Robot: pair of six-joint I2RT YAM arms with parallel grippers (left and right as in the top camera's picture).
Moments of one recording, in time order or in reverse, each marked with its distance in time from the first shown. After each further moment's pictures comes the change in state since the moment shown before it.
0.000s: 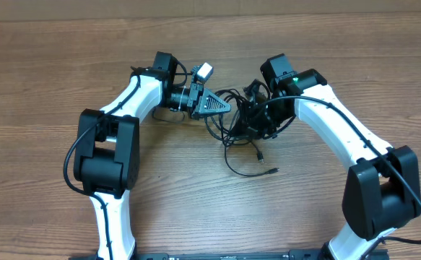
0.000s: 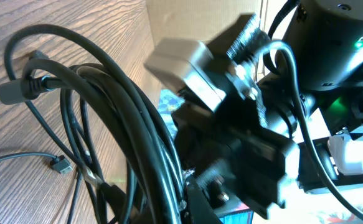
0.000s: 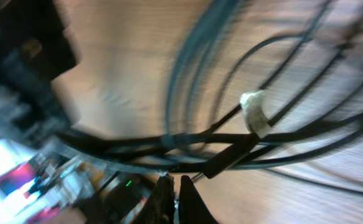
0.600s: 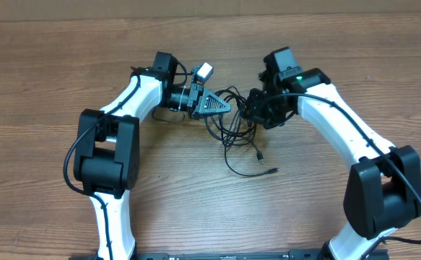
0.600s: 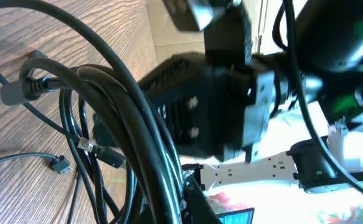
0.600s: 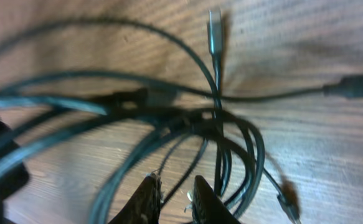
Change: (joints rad) left arm 0.000 0.000 0.000 0.000 0.000 0.000; right arm -0.027 0.000 -0.001 0.158 0.295 0.131
